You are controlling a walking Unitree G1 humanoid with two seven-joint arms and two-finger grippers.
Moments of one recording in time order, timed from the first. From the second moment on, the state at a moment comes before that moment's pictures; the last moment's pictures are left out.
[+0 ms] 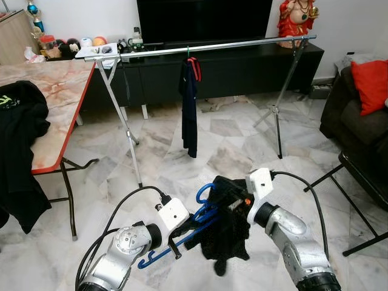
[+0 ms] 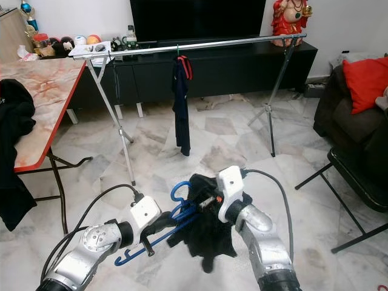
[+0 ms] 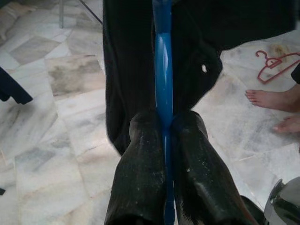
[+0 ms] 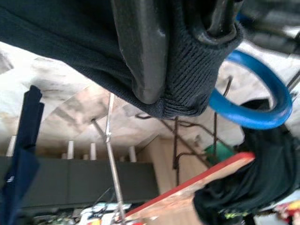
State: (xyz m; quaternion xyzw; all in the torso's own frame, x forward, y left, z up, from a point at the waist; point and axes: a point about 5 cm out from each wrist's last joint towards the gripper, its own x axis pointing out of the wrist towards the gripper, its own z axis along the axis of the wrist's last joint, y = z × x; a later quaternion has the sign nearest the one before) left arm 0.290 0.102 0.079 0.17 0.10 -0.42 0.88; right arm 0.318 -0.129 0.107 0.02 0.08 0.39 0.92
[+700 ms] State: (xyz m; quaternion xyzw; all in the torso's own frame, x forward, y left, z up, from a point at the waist) left arm 0.289 0.101 0.079 0.17 0.10 -0.42 0.88; right arm 0.335 -0.172 0.090 -0.16 0.12 0.26 0.95
